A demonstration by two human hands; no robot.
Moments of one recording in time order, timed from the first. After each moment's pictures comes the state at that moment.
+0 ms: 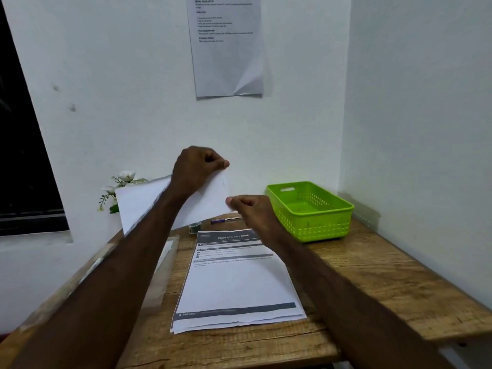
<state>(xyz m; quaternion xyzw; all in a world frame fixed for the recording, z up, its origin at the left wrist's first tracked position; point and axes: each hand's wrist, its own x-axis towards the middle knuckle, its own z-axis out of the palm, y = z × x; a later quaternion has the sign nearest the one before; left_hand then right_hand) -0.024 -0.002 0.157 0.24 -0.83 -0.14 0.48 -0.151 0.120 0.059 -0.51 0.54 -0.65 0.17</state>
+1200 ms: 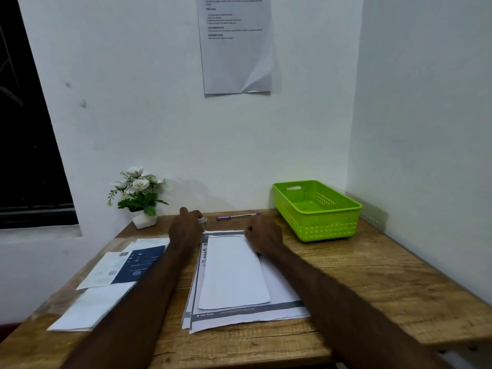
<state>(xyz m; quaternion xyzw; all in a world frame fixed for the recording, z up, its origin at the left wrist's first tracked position) -0.002 -0.046 0.005 0.51 -0.82 0.02 0.27 -0.172 0.076 -0.003 -0.50 0.81 -0.28 -0.09</state>
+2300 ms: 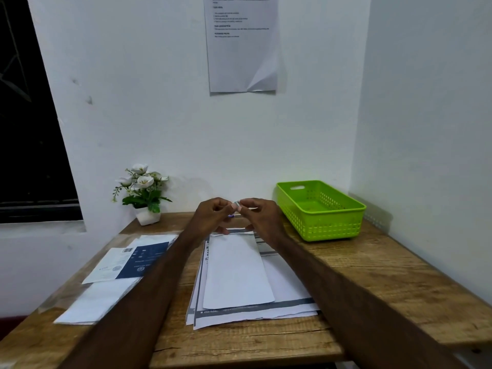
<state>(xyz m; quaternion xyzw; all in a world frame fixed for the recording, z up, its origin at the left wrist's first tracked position) -0.019 -0.005 0.033 0.25 -0.74 -0.48 0.39 -0.168 0.079 0.017 -0.49 0.55 -0.67 0.14</state>
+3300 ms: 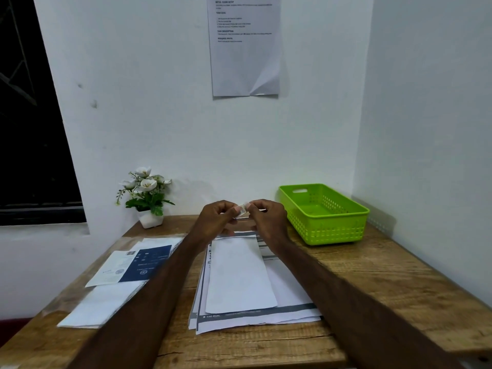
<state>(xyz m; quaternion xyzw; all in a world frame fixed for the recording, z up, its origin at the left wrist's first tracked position) -0.022 0.003 0.034 0.23 -0.73 -0.50 0.41 -0.165 0.072 0.019 -0.41 0.60 -0.68 0.07</state>
